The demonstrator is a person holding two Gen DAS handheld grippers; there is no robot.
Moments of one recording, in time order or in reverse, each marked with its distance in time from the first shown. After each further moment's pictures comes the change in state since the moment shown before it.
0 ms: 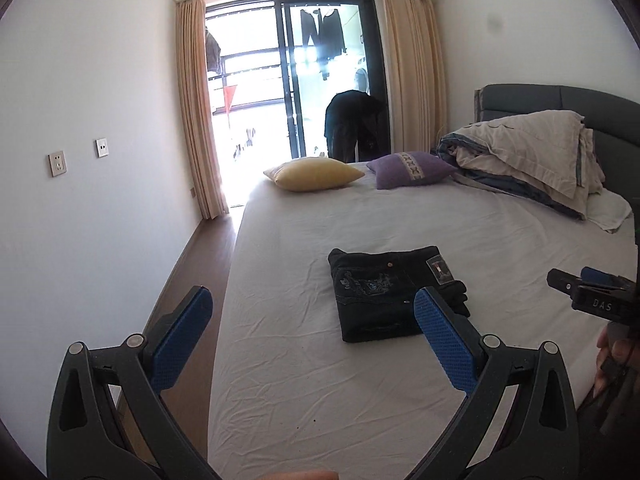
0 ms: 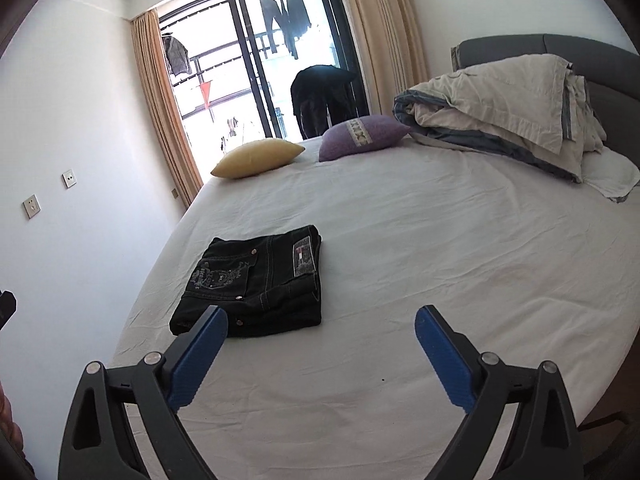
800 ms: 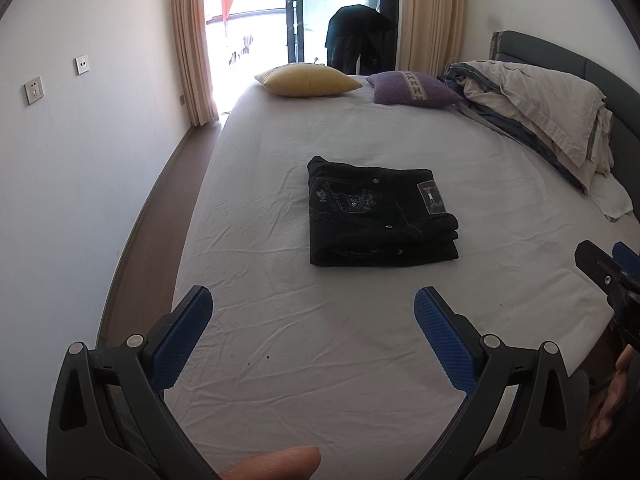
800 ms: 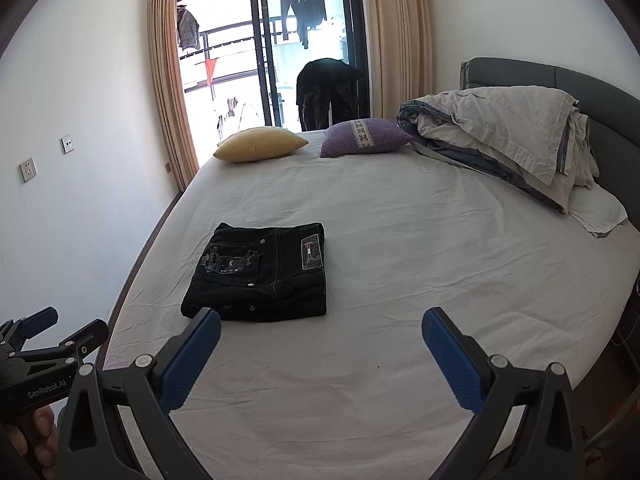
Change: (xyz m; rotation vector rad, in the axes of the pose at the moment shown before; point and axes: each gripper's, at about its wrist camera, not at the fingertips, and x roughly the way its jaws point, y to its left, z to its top) left arm 0.069 -0.030 -0.017 -0.093 0.365 -0.046; right arm -0.013 0.045 0.010 -0.092 0.121 -0.062
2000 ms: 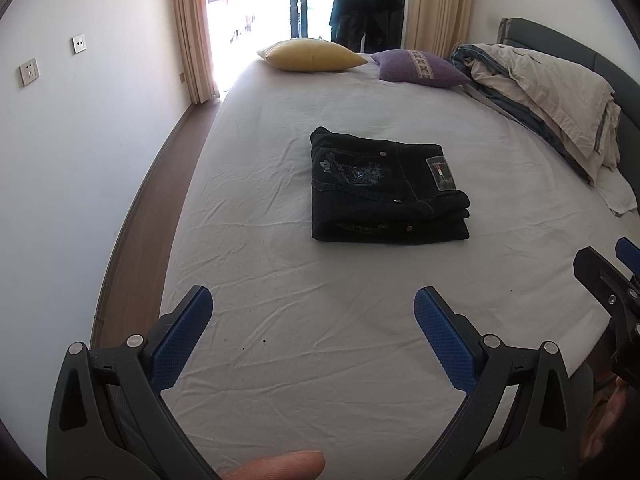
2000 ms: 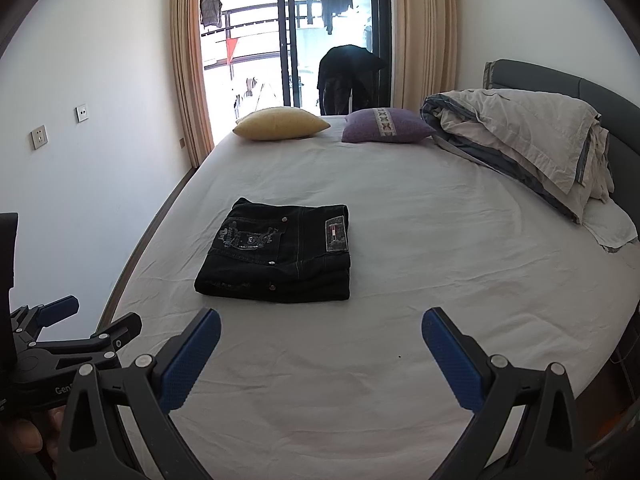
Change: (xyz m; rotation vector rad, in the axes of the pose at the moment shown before) left arm 0.038 0.004 -0.006 -0.012 0.072 0.002; right arm 0.007 0.029 -0.010 -0.072 0.039 0.029
